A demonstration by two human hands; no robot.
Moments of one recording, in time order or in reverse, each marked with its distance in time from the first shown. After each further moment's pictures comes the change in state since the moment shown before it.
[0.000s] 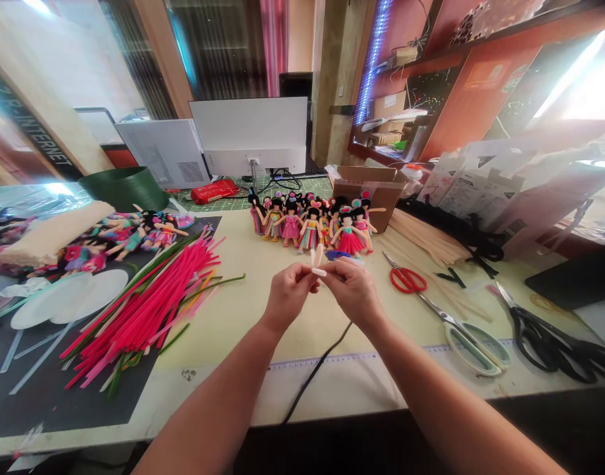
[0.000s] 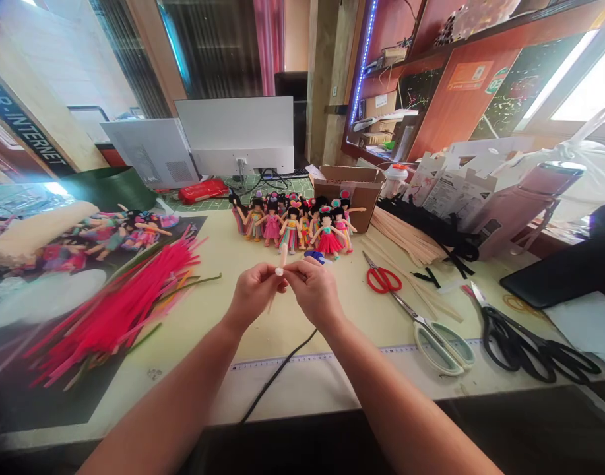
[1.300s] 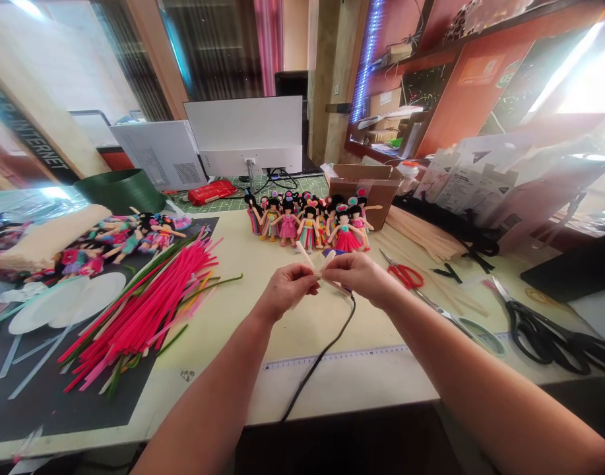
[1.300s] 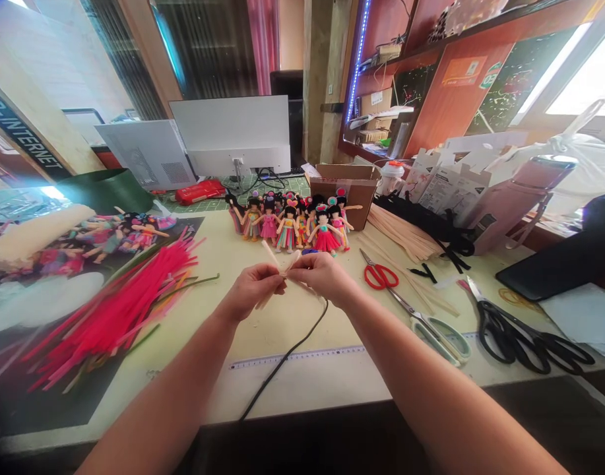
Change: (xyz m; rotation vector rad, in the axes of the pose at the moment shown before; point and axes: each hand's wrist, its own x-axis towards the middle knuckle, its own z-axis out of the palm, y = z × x) left_hand 0.008 0.001 -0.008 -0.270 -0.259 -0.178; right_hand 0.025 0.014 -0.027 0.272 -0.414 0.343
